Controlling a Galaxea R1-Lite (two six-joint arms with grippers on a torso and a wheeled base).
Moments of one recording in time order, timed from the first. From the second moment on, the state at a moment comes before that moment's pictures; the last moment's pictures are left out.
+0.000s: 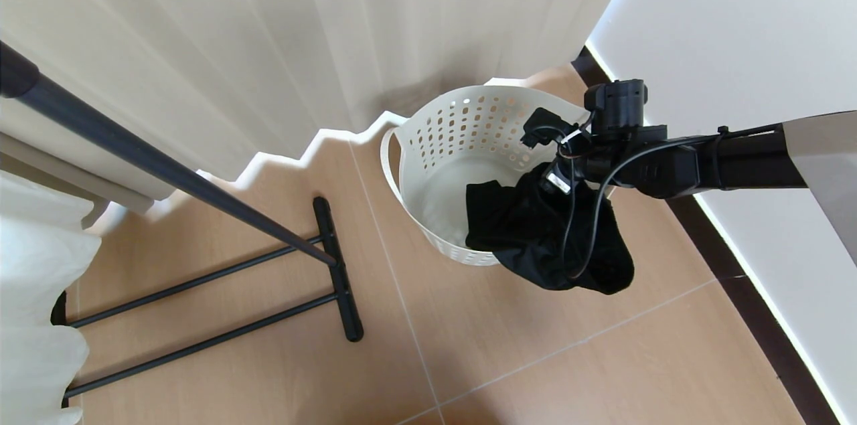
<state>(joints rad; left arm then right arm) 0.00 0.01 0.00 0.00 -0.17 0.07 0.30 2.20 -1.69 -0.11 -0.20 -0.73</state>
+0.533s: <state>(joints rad) 0.00 0.01 0.00 0.00 -0.17 0.07 0.32 2.06 -1.51 -0.13 -0.19 -0.43</state>
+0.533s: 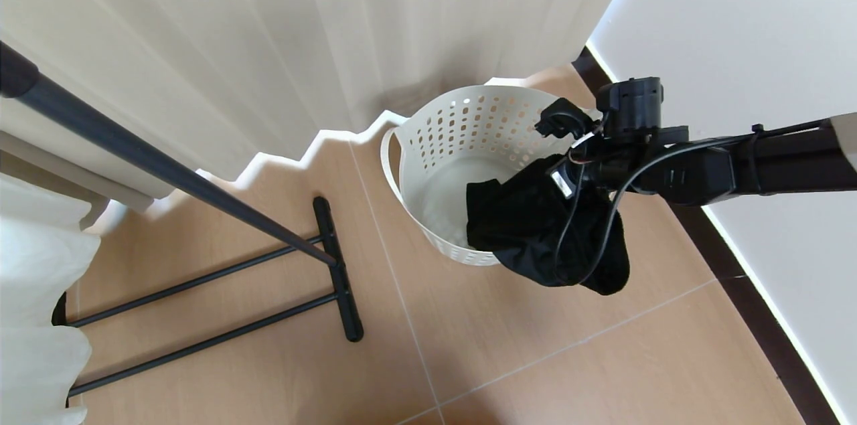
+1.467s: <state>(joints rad) 0.00 0.01 0.00 0.00 -0.17 0.07 0.52 1.46 -0.73 -0.64 -0.13 -0.23</state>
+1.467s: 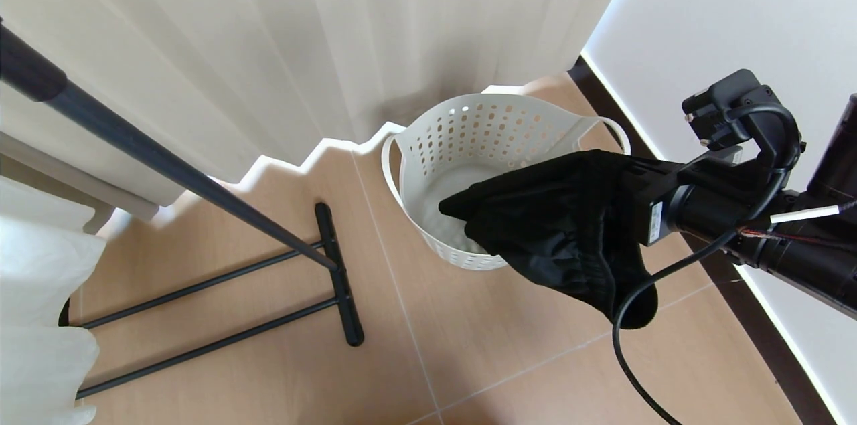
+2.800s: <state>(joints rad) 0.00 0.01 0.00 0.00 -0.17 0.07 0.50 1.47 -0.73 -0.64 -0.13 -0.22</state>
